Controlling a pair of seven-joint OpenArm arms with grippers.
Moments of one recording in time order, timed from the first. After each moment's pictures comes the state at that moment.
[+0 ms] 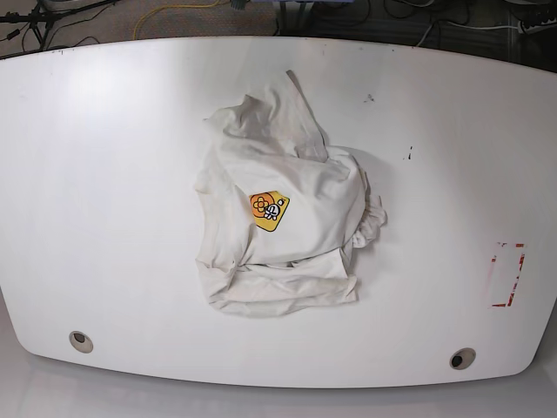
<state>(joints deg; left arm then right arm) 46.2 -6.9 0.7 58.0 -4.4 -6.5 -15.0 -55.2 2.1 8.8 68.8 -3.9 10.6 10.0</state>
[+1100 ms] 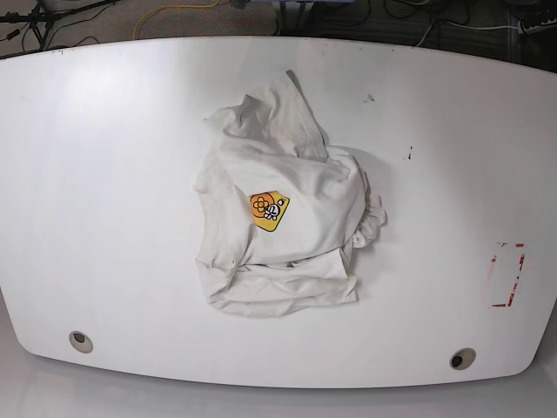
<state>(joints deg) 65.7 -6.6 -2.8 87.4 -5.6 -6.7 -18.2 -67.4 1.5 8.6 89.0 -4.0 10.5 10.0</state>
